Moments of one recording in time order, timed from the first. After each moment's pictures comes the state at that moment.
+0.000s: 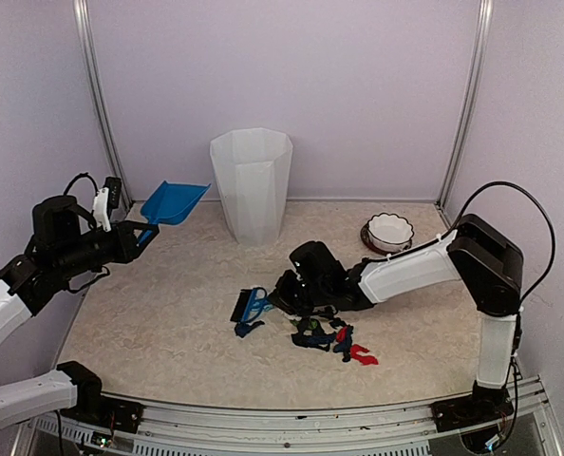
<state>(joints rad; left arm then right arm) -0.38 0.76 0.76 -0.30 0.21 -0.34 0.96 2.00 1.17 0.16 -0.04 1.33</state>
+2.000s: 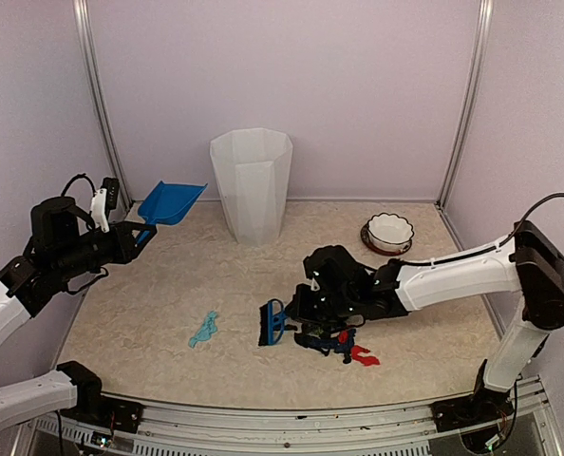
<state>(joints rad) -0.38 0.75 0.76 -0.31 0.18 -0.34 1.05 1.71 1.01 -0.04 0.04 1.00</state>
